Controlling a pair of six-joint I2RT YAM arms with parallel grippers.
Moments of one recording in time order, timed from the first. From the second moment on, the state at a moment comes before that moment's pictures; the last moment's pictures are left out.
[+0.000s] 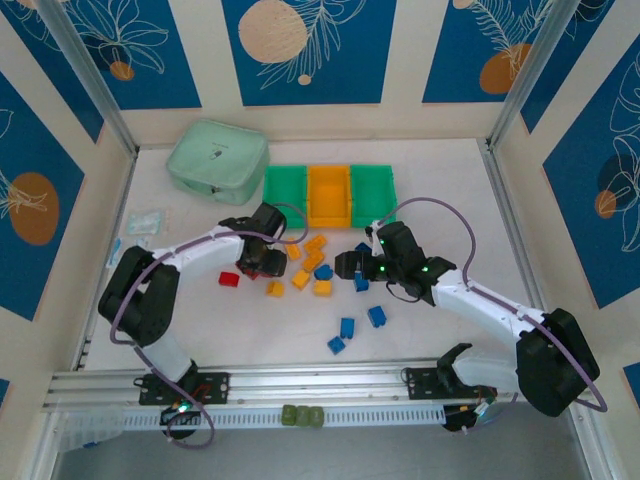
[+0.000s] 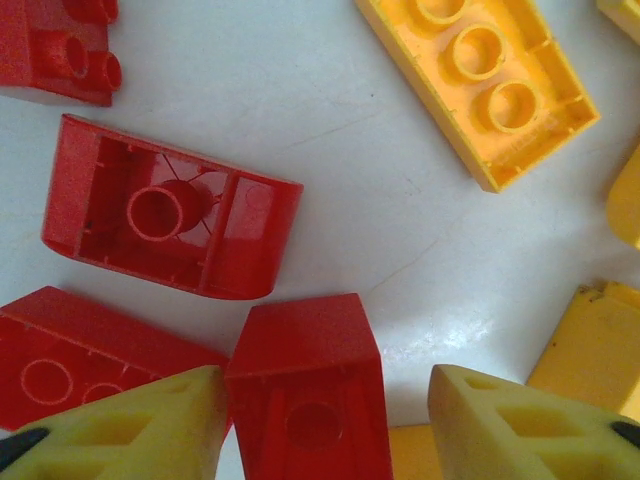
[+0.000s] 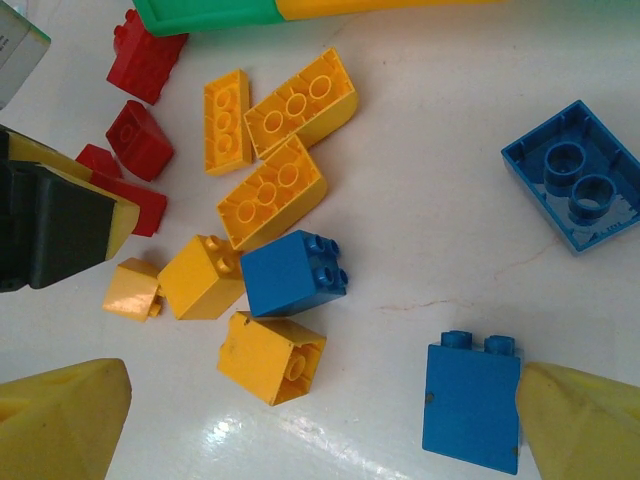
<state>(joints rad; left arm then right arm) -0.58 1.67 1.06 -0.67 -0.04 -0.31 0.60 1.18 0.65 -0.25 -0.17 0.55</state>
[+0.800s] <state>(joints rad) -0.58 1.58 1.15 -0.71 -0.12 -0.31 0.51 1.15 0.67 -0.25 -0.18 0.56</state>
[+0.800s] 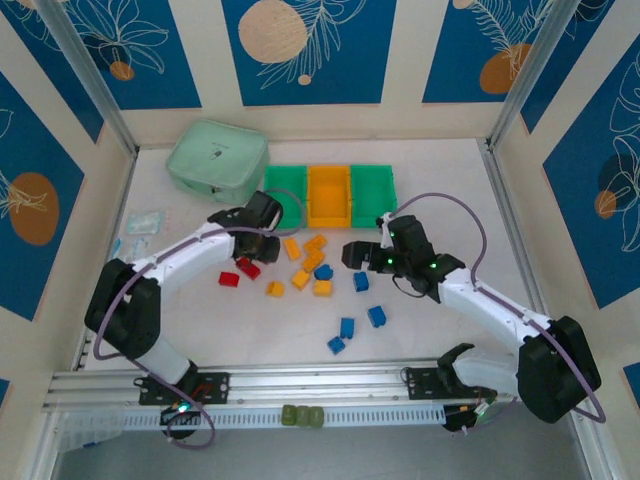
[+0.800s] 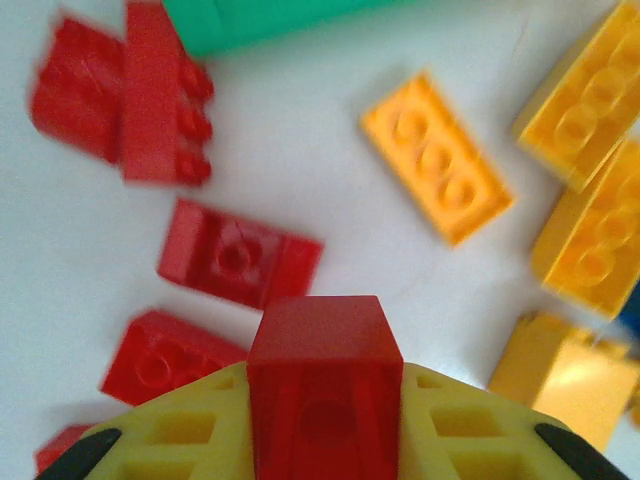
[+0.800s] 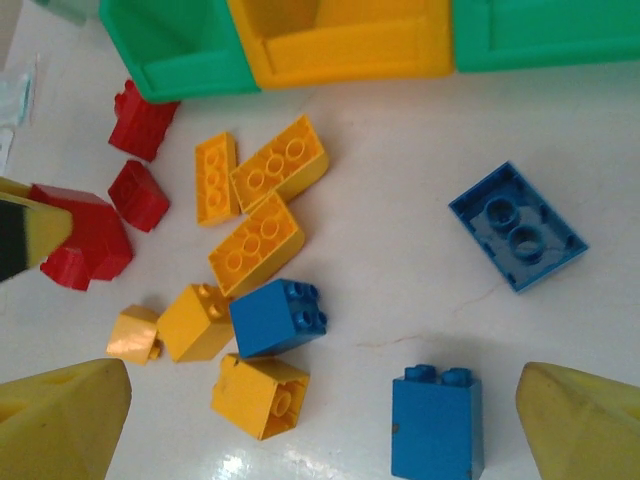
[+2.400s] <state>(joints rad) -0.52 1.52 1.18 -0.65 -0.11 -0.30 0.53 1.15 0.74 -0.31 -0.24 0.55</state>
